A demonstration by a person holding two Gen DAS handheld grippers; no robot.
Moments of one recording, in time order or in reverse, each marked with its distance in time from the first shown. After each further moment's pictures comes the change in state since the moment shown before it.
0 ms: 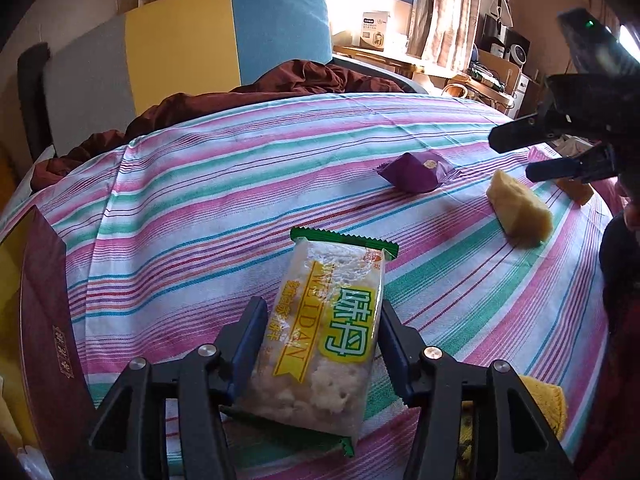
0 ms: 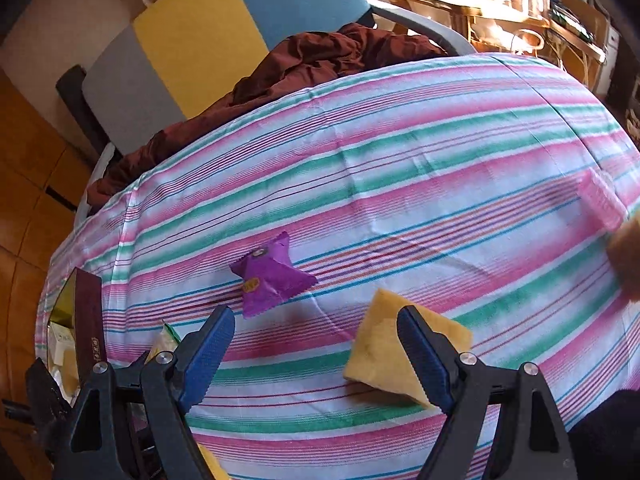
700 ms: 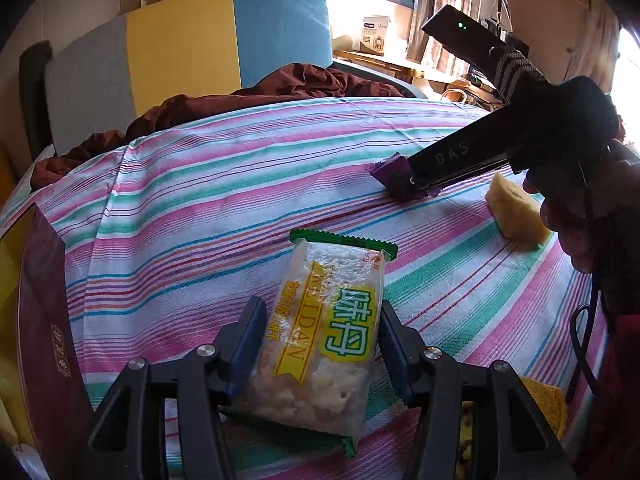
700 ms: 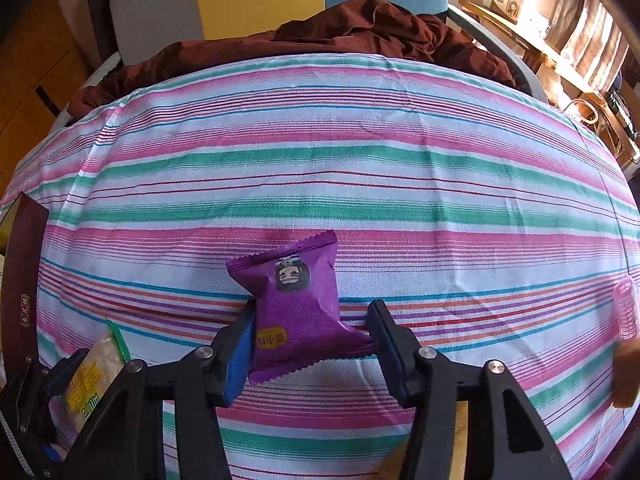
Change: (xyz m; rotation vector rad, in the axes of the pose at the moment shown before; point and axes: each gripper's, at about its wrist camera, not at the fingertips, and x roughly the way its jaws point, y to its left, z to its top) left arm 0.000 -0.001 -0.001 -0.006 -0.013 -0.004; right arm 0.075 0.036 0.009 -0.243 0.083 -0.126
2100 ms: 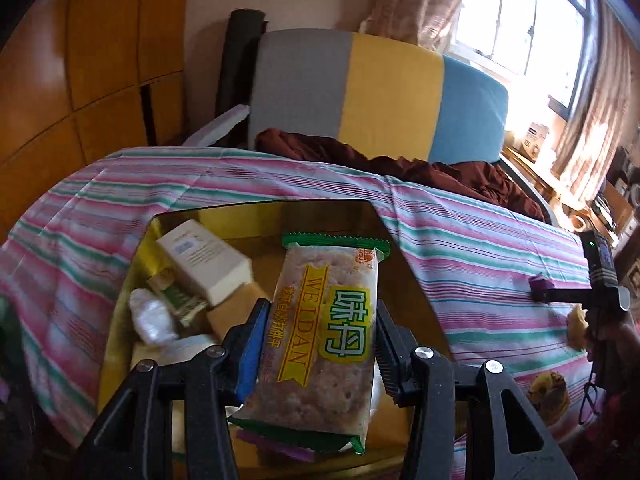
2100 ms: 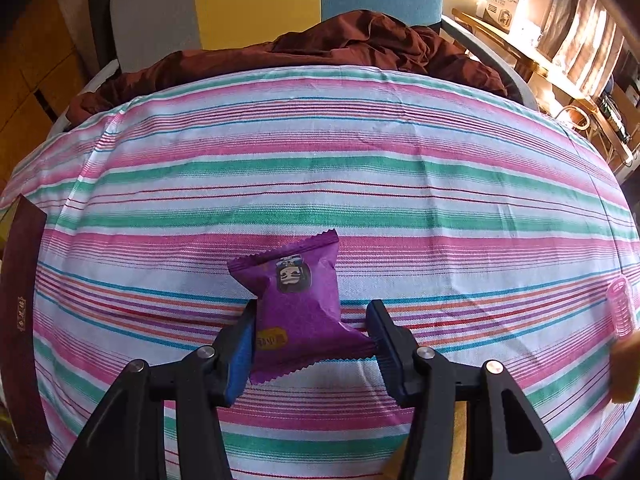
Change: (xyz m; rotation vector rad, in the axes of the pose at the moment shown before) left arm -0.203 0.174 -0.069 -0.496 -0.148 0.385; right arm -0.012 0.009 -0.005 0.026 -0.064 0.011
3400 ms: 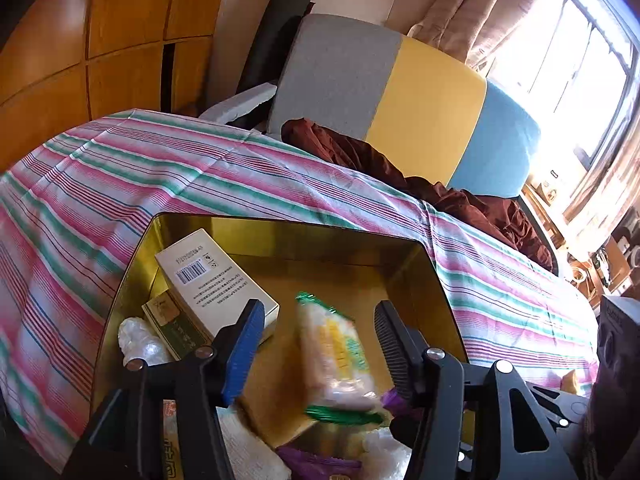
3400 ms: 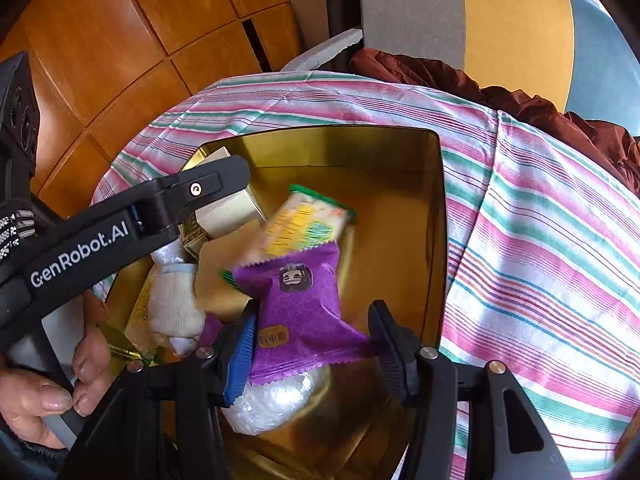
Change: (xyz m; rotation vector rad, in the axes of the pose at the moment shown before) left arm 0.060 0.039 0.046 -0.155 0.044 -0.053; right arm -0.049 0.311 -0.060 -0.432 0.010 0.418
